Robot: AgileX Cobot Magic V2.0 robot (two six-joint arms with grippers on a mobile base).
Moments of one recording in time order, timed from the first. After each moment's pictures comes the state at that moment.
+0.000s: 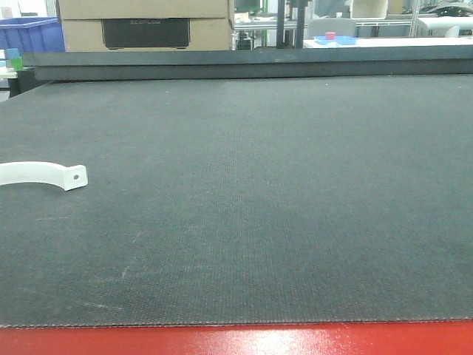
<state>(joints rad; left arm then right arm) 0.00 0.01 0.00 0.00 0.03 -0.03 -0.25 0.00 0.00 0.07 0.01 -0.09</state>
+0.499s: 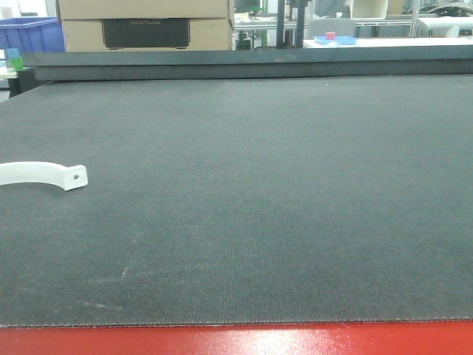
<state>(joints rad) 0.00 0.01 0.00 0.00 0.03 -0.03 -0.25 0.00 0.00 0.07 0.01 -0.09</state>
